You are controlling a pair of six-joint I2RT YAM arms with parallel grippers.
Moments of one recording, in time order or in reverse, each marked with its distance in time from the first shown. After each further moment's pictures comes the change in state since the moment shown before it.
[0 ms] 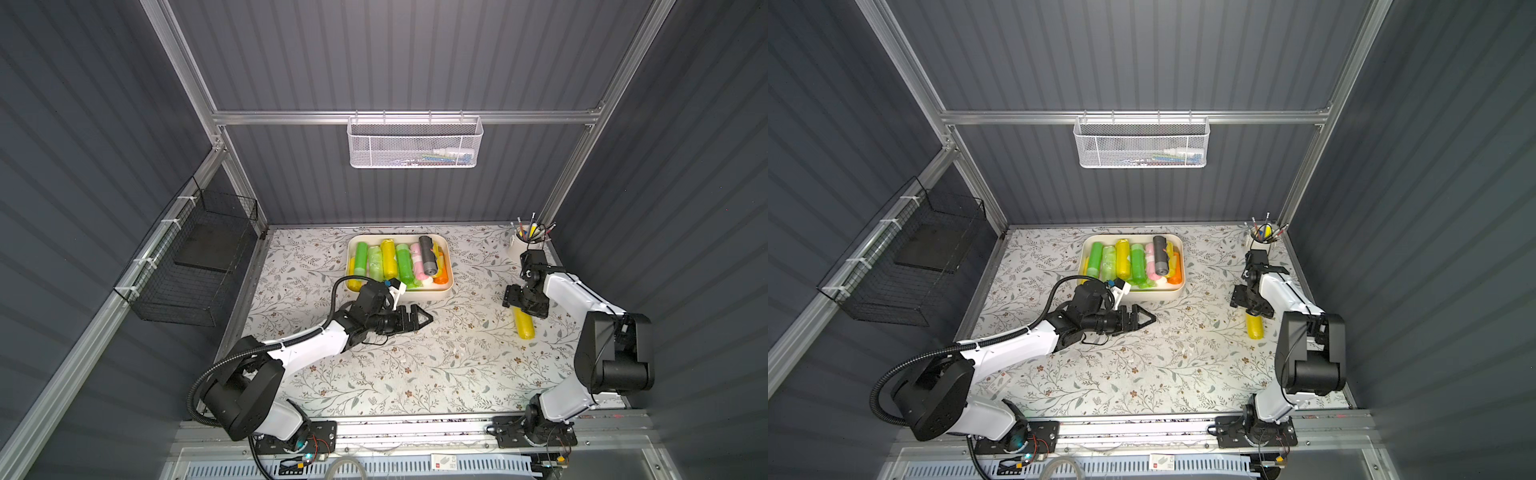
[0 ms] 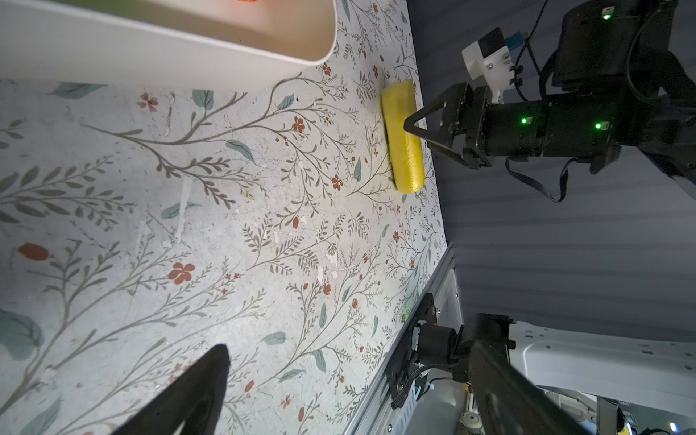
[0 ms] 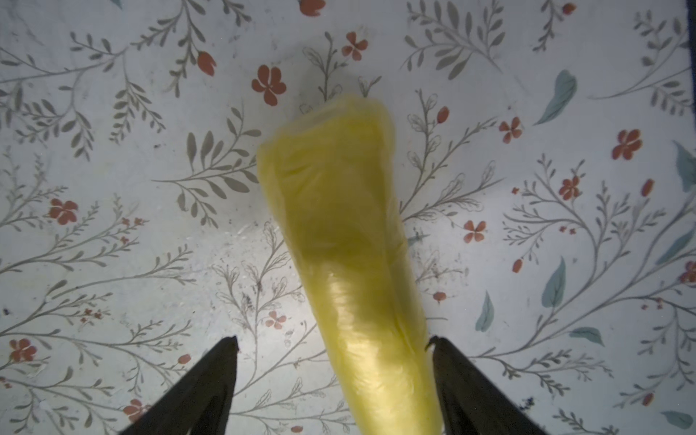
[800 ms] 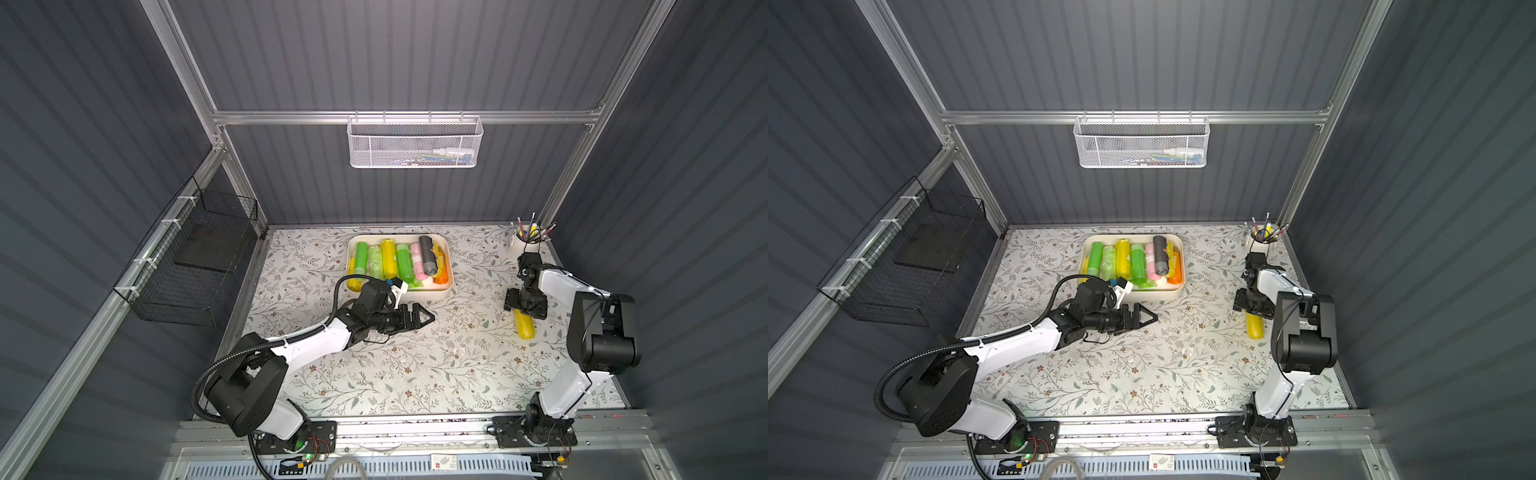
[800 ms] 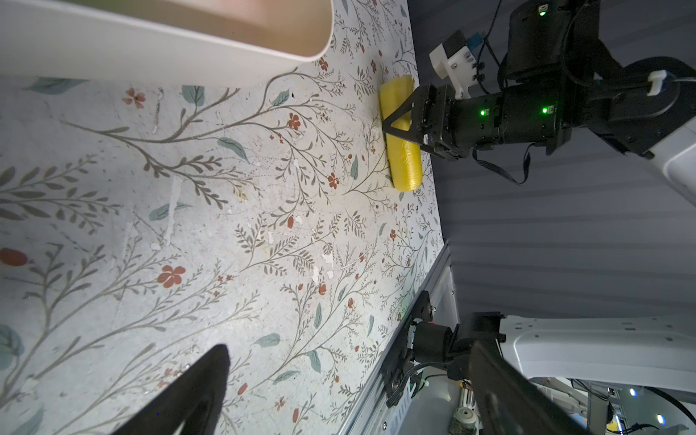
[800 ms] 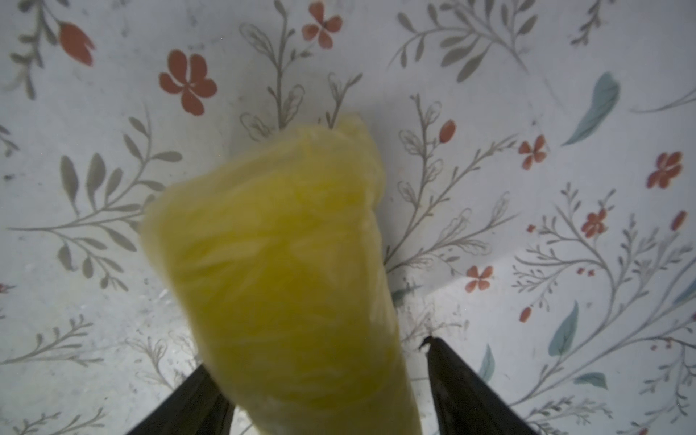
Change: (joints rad) left arm 0.000 0.024 0.028 -0.012 0.016 -0.007; right arm -0.029 0.158 0.032 0.043 0.037 -0.045
